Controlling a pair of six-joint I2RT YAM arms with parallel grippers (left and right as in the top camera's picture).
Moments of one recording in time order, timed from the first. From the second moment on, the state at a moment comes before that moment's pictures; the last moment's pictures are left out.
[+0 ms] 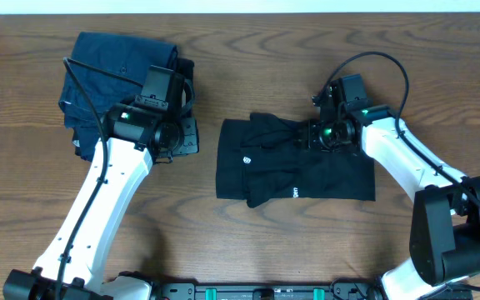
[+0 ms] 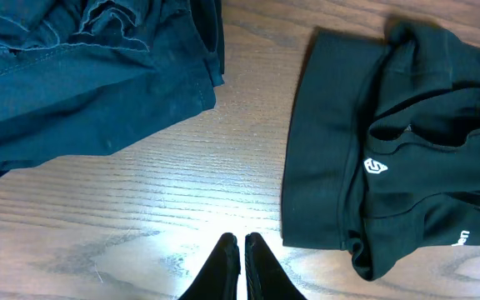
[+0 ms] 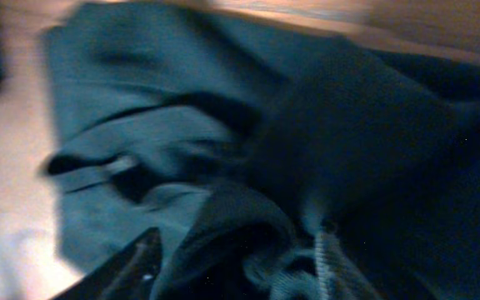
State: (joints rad) left arm -0.27 1.45 1.29 -1.07 0.01 -0.35; right arm 0.25 1.75 1.11 -0.58 -0.42 0.31
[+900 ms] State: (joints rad) left arm -0.27 1.46 1.28 -1.07 0.01 -0.35; right arm 0.12 1.64 0.98 -0.65 -0.29 0.18
